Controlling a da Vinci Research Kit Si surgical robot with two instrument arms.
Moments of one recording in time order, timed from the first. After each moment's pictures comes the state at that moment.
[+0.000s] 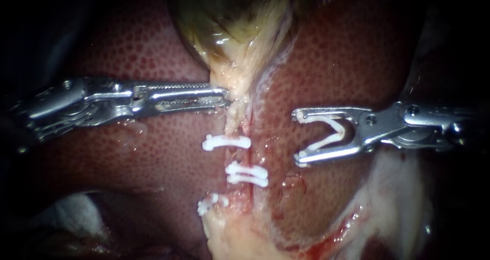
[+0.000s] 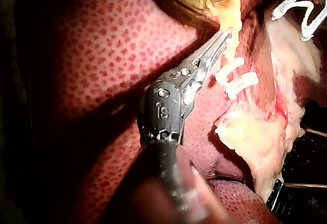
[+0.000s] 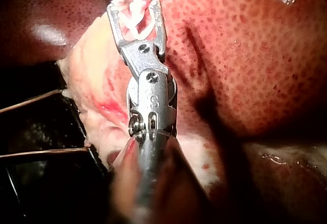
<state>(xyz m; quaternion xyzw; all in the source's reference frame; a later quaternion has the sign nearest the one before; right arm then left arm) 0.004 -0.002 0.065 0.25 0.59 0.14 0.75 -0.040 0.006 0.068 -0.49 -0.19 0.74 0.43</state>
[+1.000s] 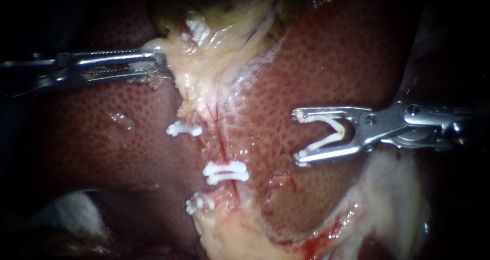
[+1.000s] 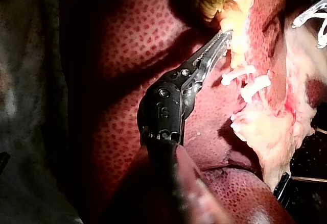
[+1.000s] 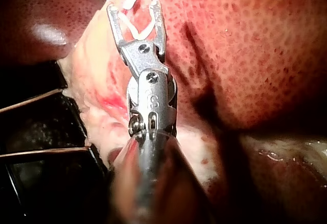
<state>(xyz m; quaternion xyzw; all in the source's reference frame) 0.004 -0.002 0.065 0.25 0.59 0.14 0.75 -0.030 0.010 0.059 -0.50 -0.16 0.72 0.45</state>
